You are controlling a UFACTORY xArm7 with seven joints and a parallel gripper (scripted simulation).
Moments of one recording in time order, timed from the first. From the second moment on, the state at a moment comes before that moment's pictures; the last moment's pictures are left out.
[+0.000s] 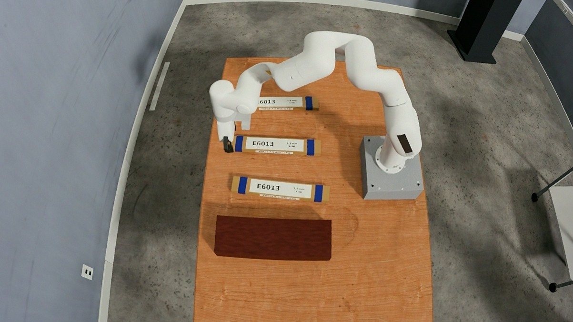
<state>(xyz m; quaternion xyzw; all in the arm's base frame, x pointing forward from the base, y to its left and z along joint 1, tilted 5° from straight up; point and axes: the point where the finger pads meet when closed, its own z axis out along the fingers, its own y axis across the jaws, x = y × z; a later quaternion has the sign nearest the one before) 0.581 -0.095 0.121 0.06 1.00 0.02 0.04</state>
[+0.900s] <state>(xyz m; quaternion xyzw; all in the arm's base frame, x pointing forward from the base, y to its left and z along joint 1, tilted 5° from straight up) 0.411 -0.334 0.037 0.05 1.00 0.01 0.03</state>
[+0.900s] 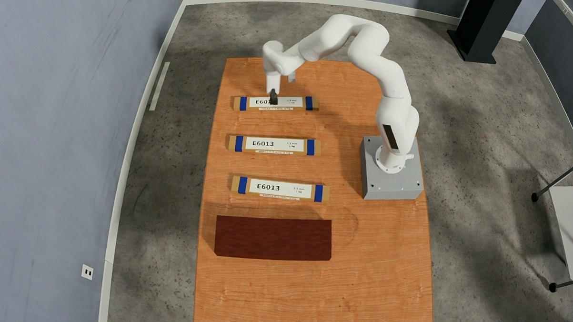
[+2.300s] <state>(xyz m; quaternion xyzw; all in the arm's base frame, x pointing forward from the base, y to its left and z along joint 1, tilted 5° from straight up) 0.409 -0.353 -0.027 0.04 1.00 0.02 0.04</state>
